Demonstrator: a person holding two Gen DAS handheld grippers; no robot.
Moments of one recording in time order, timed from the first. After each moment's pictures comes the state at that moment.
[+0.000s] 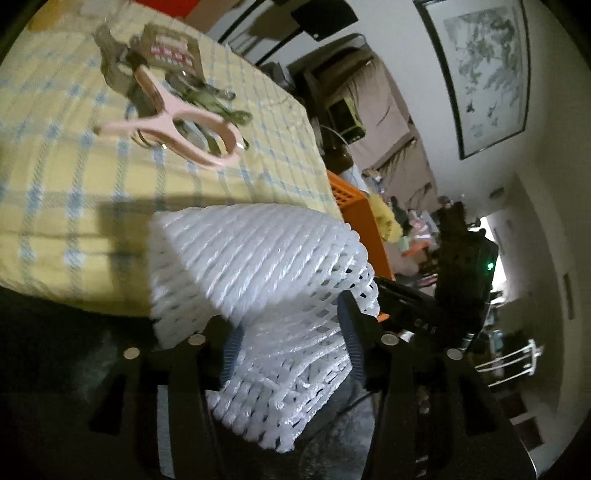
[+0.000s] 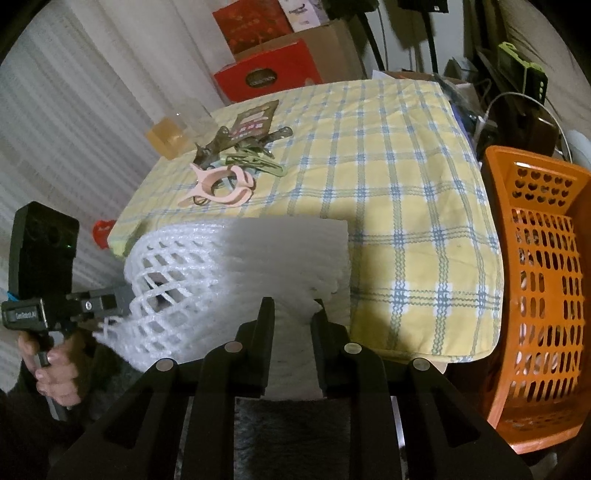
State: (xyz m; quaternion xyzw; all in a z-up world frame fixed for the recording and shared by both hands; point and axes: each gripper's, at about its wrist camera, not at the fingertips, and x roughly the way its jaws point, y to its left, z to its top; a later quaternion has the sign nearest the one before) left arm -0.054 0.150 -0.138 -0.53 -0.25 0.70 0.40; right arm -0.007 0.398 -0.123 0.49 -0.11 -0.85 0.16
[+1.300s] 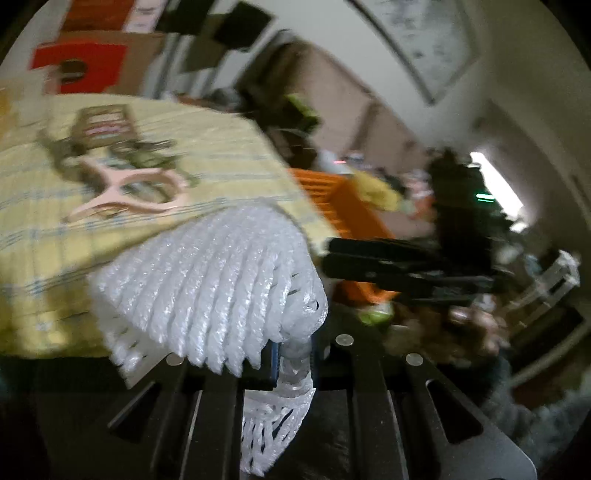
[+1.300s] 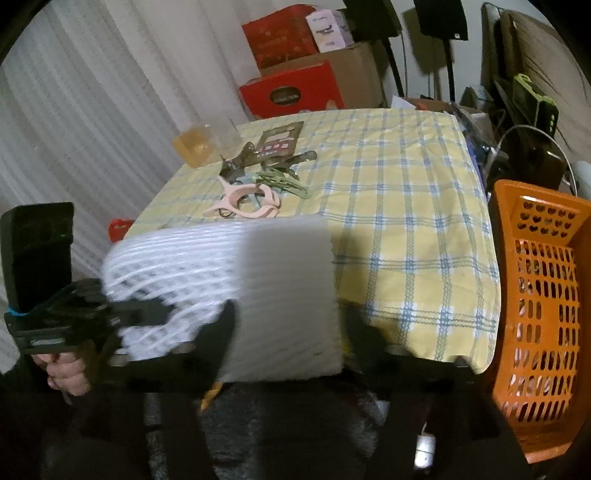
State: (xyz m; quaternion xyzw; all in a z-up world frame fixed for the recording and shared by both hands) left arm -0.016 0.167 -0.094 -0.44 -0.10 0.75 0.48; right arm 0.003 0.394 -0.103 0.45 -0.10 -0.87 0.19
